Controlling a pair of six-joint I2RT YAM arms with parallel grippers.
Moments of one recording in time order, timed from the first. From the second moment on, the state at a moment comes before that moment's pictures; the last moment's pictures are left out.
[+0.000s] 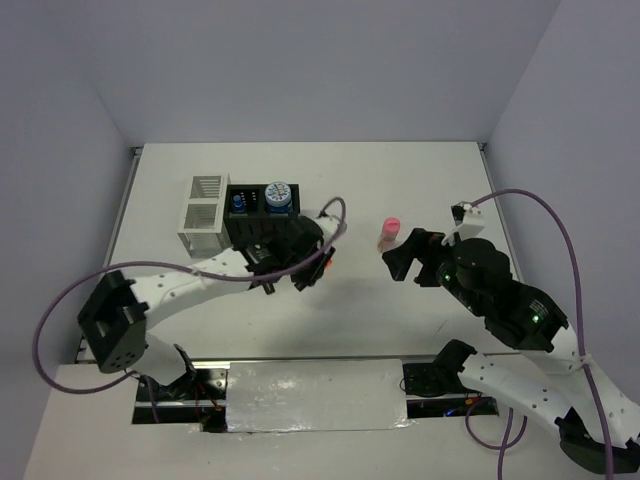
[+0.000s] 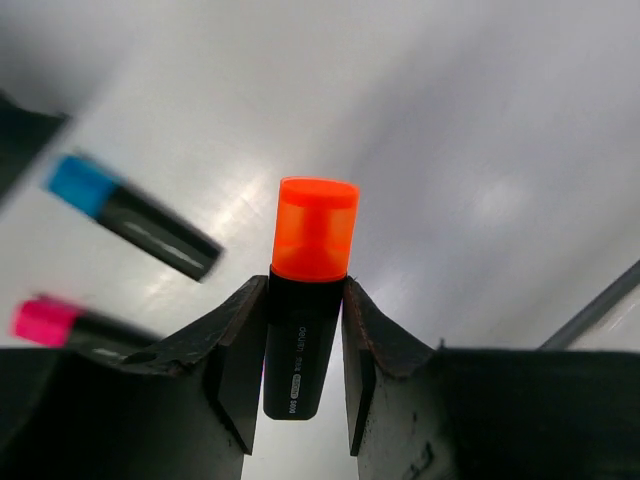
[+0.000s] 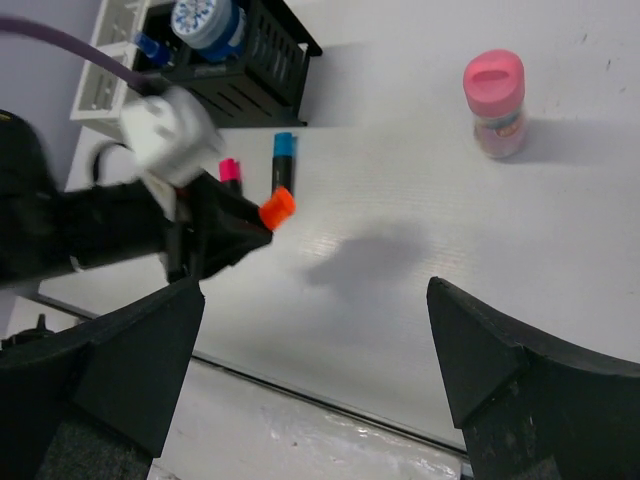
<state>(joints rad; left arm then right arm) -0.91 1.54 1.08 -0.42 -0.07 -0.15 0.75 0.64 1.01 -0.82 0.30 0.65</state>
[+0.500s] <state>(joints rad) -0.44 1.25 1.26 -0.33 -0.44 -0.30 0.75 0.67 1.09 -0.80 0.28 0.61</state>
